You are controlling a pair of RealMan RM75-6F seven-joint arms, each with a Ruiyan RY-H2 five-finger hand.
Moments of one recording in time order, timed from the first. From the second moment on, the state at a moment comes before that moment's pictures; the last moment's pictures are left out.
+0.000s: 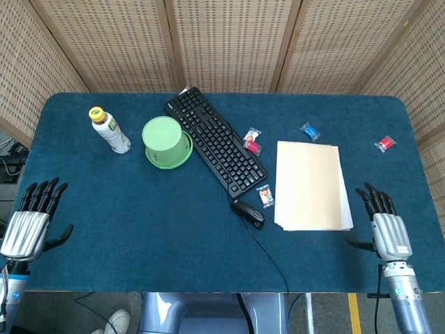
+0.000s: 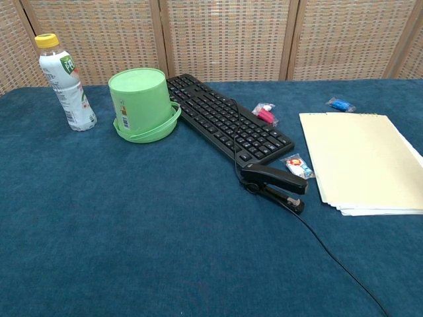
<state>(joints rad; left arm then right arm) -0.28 -1.17 0.12 -1.67 1.43 1.59 0.21 0.19 -1.22 0.14 -1.68 -1.40 1.36 0.02</state>
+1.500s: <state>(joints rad) -0.20 -1.11 0.03 -1.63 1.52 1.48 0.03 0.75 -1.79 0.39 -1.69 -0.62 1.28 -0.76</state>
